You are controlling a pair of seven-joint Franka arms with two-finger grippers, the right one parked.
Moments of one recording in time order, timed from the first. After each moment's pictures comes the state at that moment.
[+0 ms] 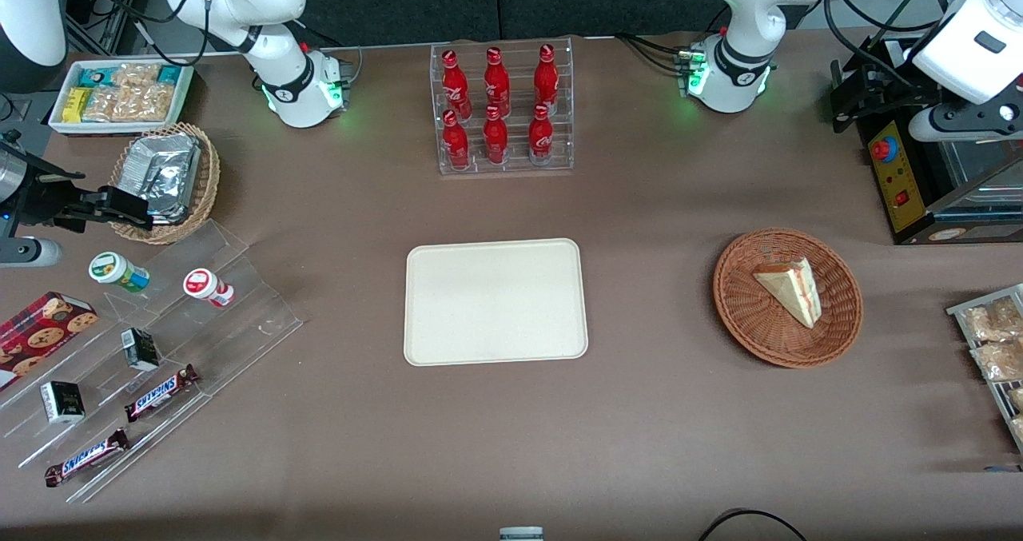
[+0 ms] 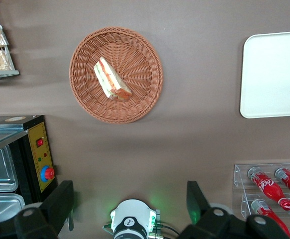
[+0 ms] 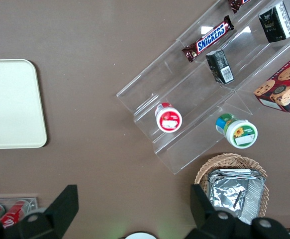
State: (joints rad) arm -0.05 -0.01 -0.14 -1.36 0.03 1.23 -0.14
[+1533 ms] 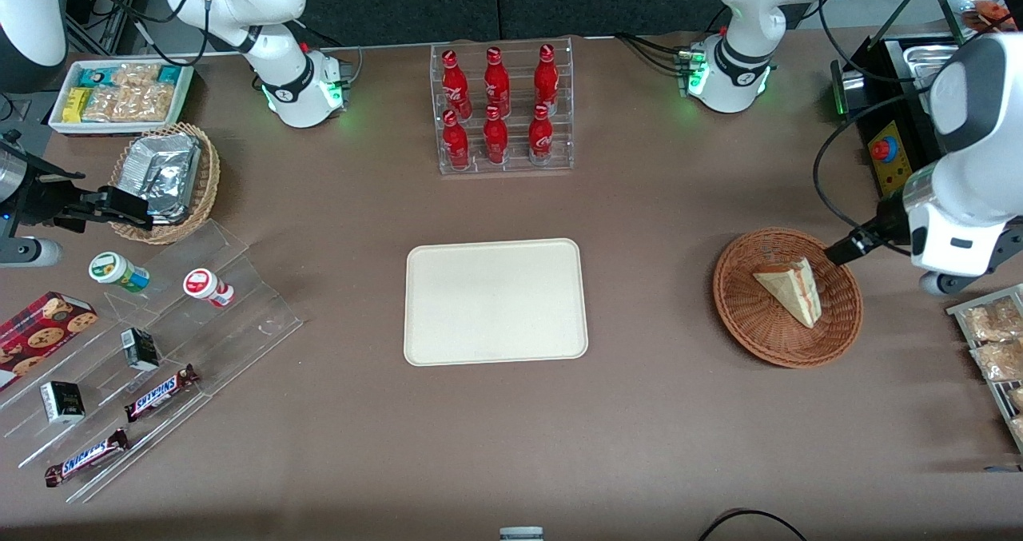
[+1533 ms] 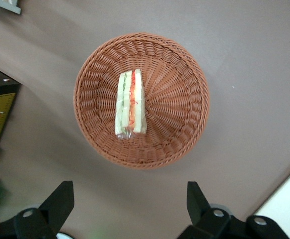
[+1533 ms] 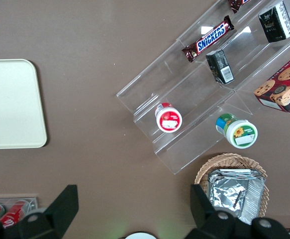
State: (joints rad) arm 0.08 0.10 -0.11 -1.79 0.03 1.74 -0.62
